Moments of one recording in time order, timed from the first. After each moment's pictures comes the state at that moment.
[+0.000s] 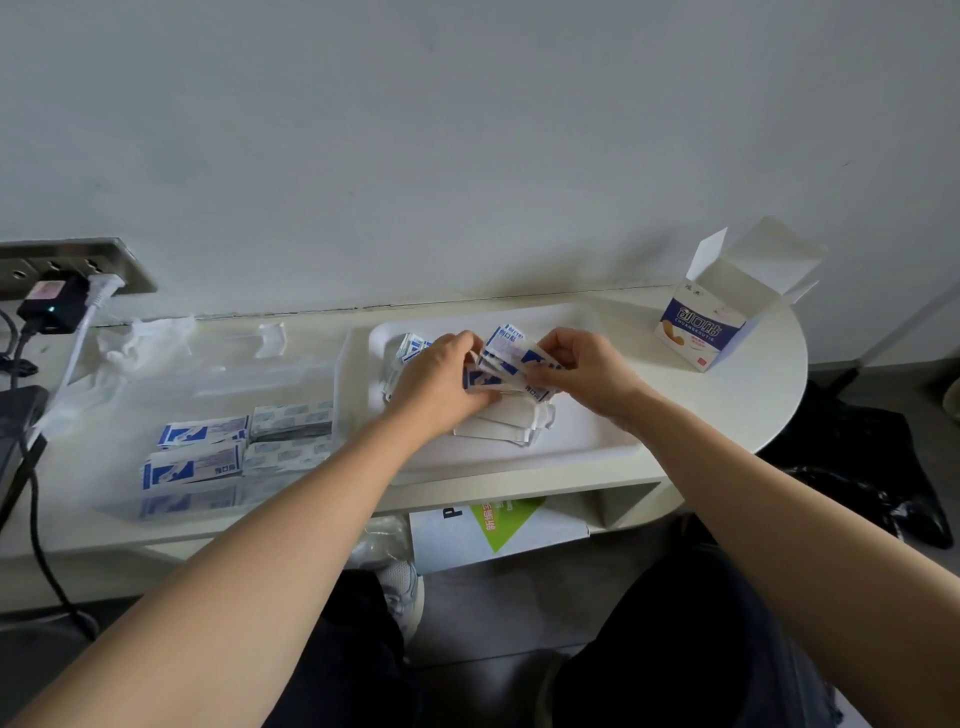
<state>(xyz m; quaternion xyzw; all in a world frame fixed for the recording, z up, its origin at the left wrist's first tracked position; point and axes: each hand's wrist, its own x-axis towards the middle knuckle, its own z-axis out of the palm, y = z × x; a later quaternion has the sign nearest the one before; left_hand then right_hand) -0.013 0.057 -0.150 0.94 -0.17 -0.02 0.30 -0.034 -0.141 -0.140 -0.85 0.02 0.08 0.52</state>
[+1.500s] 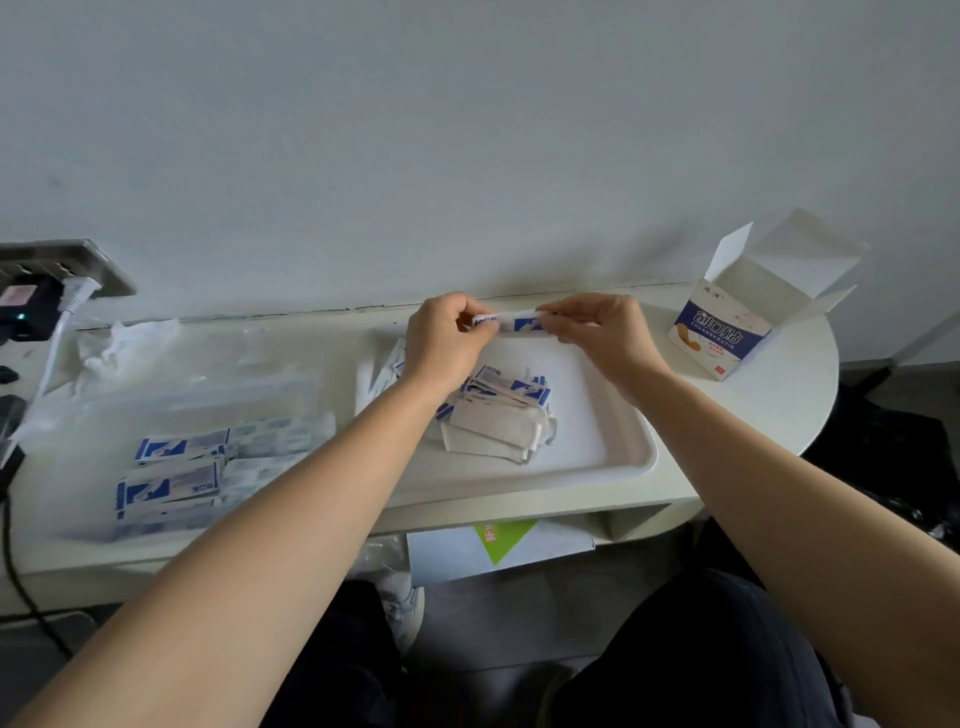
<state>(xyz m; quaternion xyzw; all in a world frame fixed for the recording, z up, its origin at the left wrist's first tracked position) 0.029 0.025 -0.140 0.87 -0.02 0.02 0.49 0.011 -0.160 -0.141 -0.80 0.05 -0.04 0.59</state>
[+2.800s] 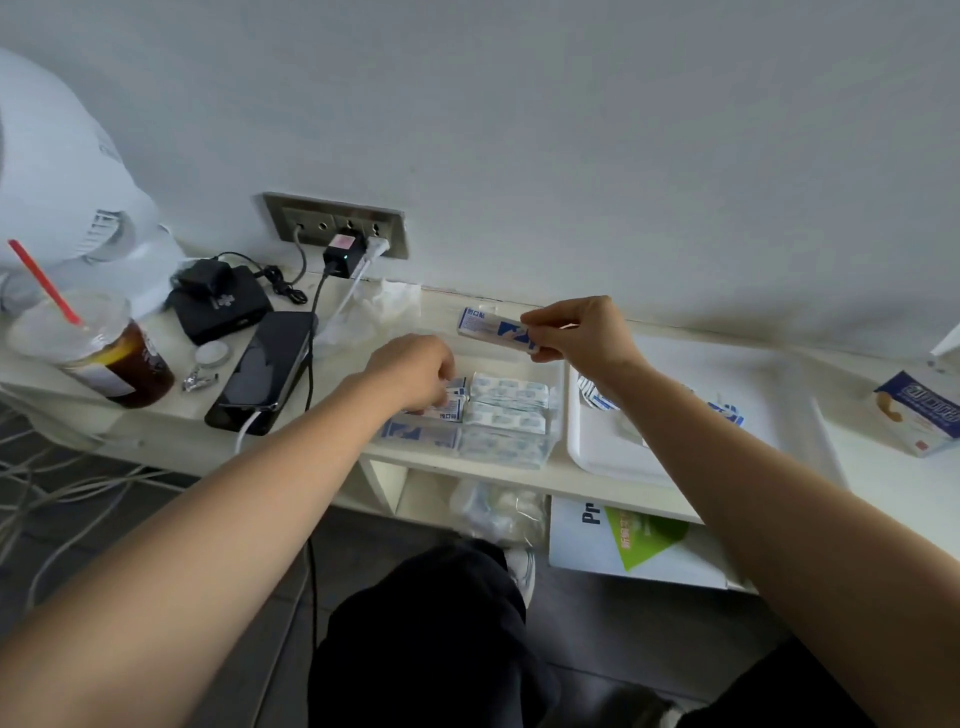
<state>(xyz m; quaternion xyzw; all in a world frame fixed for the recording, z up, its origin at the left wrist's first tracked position) -0.054 0.286 -0.101 0.98 0.01 -0.14 0.14 -0.016 0.083 -0.088 -0.80 -0.04 0.08 0.59</state>
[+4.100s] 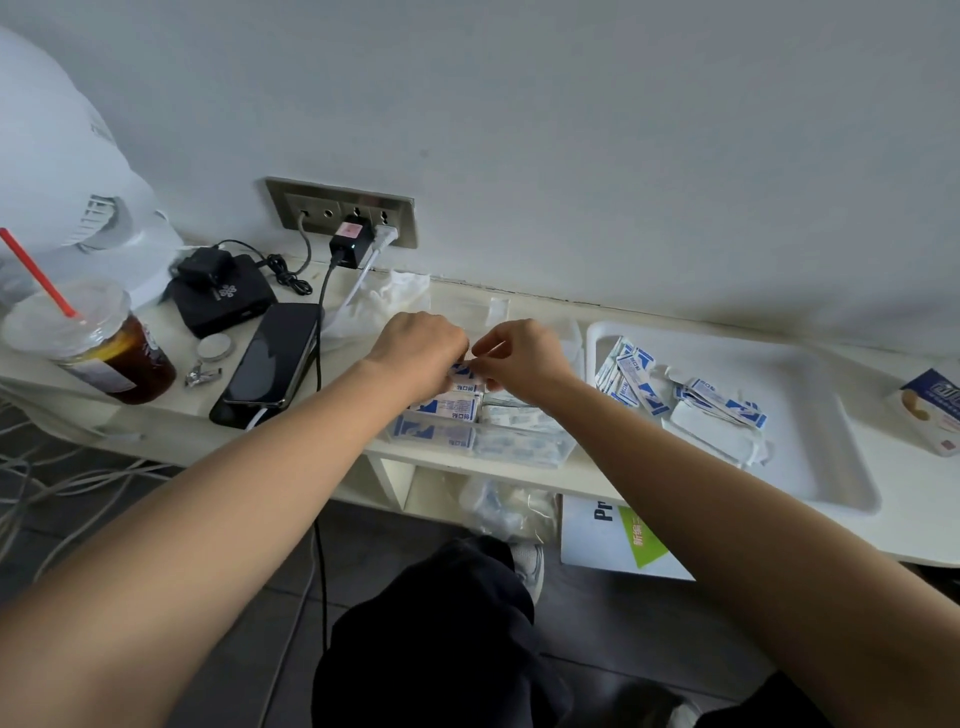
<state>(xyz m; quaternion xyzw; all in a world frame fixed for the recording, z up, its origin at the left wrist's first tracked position) -0.040 0.292 -0.101 0.98 -0.13 -0.04 -0.12 -0.026 0.150 -0.117 -0.88 -0.08 0.13 0.44</state>
